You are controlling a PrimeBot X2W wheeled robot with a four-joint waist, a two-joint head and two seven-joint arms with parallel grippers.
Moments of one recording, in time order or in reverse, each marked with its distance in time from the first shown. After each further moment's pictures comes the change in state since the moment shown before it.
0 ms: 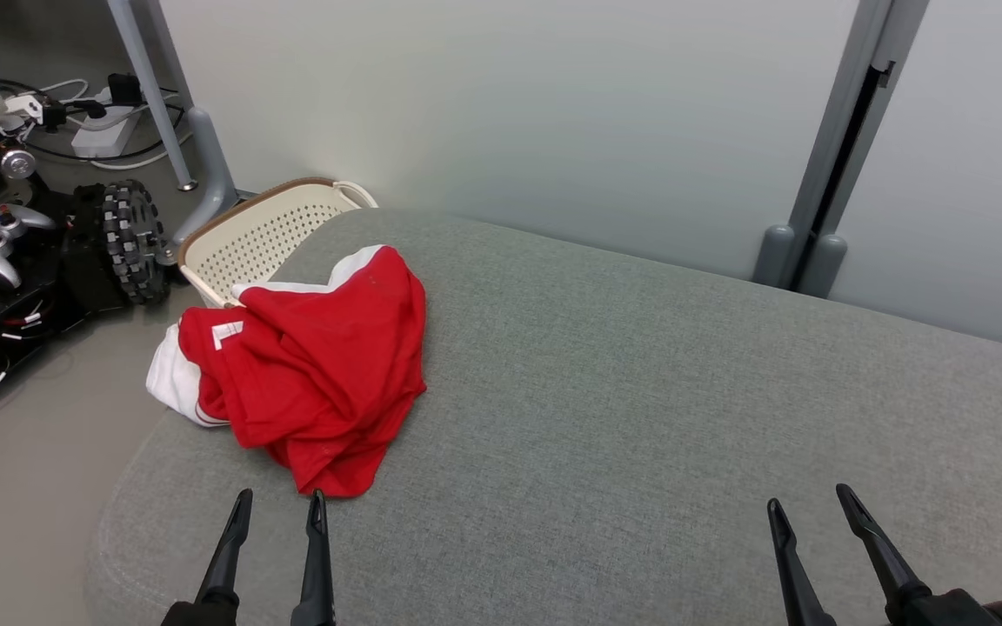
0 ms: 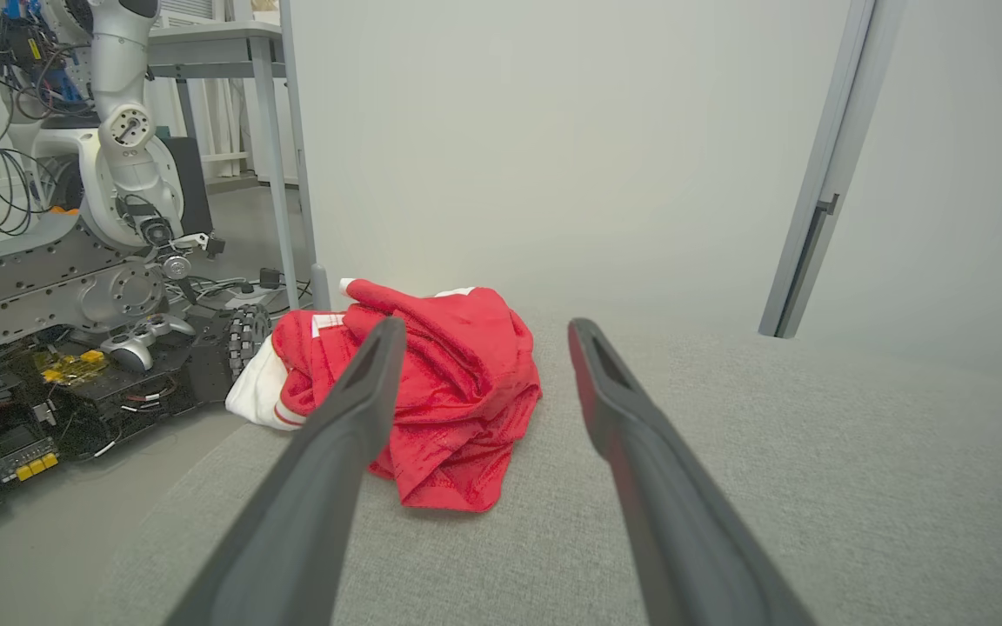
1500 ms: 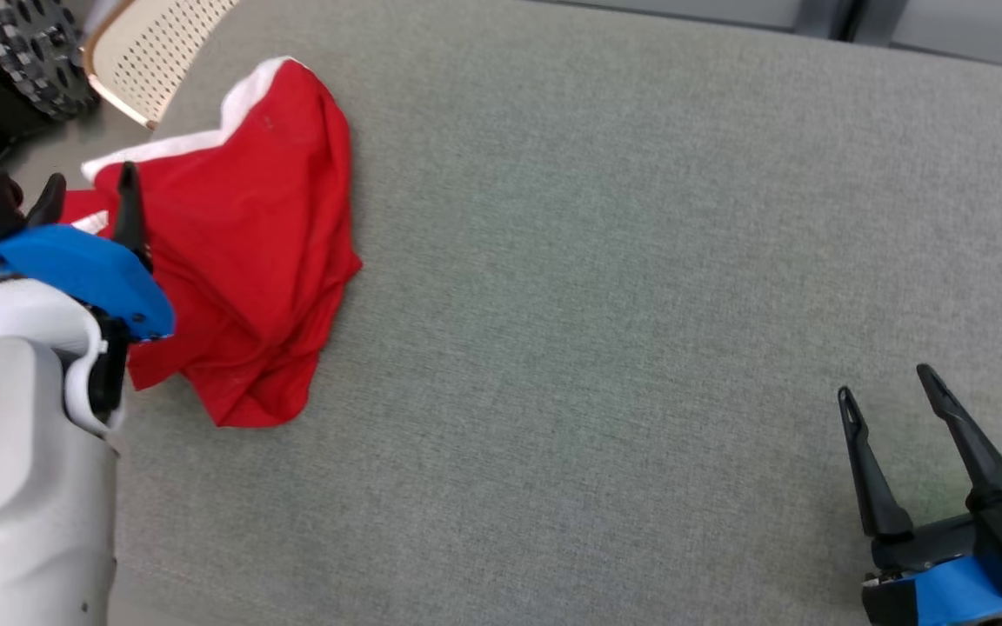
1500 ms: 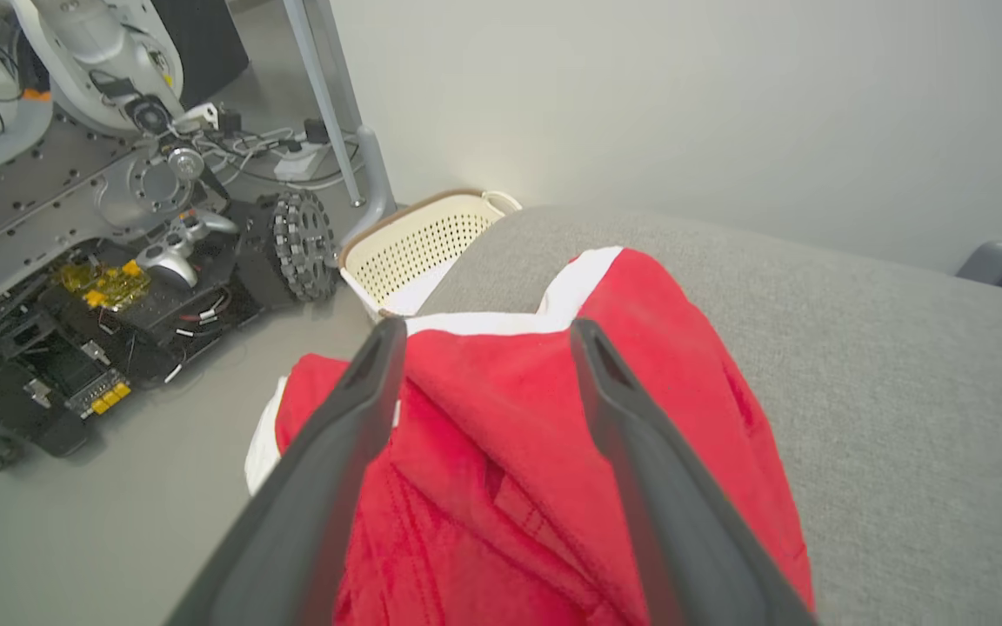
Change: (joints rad) left arm -0.820 0.176 0.166 0.530 -0.148 -0.063 0.366; right arm -0.156 -0.141 -0.050 -0.049 -0.073 0.000 0.000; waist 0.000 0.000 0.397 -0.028
